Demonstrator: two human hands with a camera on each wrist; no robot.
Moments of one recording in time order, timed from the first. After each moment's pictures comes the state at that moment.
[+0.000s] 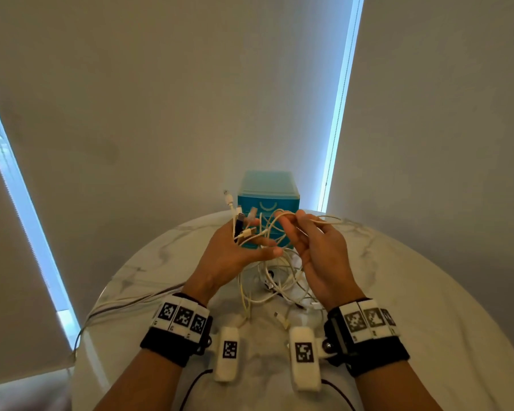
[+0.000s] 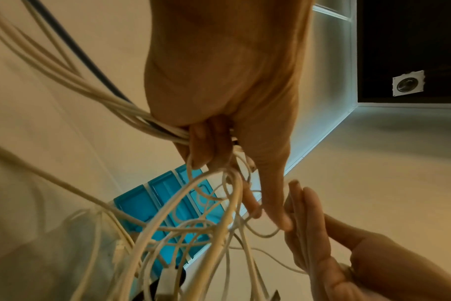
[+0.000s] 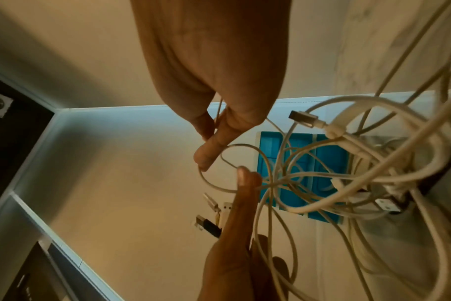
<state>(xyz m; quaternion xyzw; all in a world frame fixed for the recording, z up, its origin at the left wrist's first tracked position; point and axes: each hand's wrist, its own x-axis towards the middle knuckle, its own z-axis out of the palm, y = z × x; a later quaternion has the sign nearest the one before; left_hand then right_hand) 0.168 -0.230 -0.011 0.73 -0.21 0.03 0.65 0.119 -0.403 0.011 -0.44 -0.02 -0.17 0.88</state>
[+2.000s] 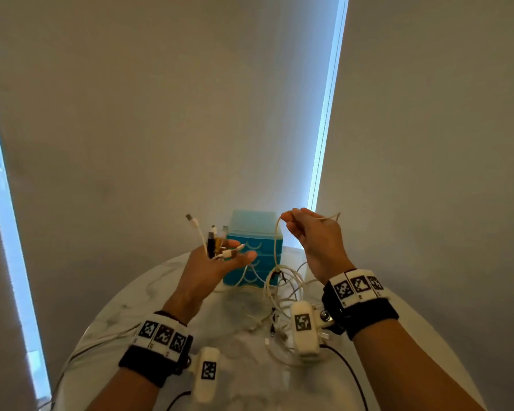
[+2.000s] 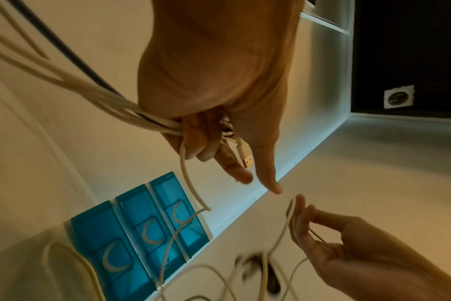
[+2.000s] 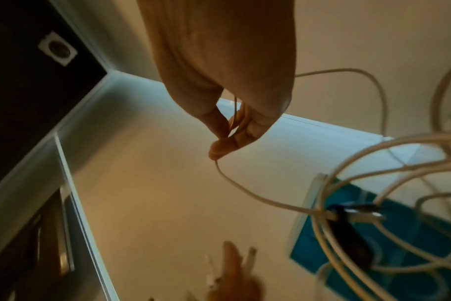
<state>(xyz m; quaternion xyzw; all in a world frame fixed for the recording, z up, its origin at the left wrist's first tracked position) 0.172 -0.219 0.027 0.70 -0.14 0.08 0.69 0.140 -0.432 0.104 -0.57 0.01 -0.23 0.79</state>
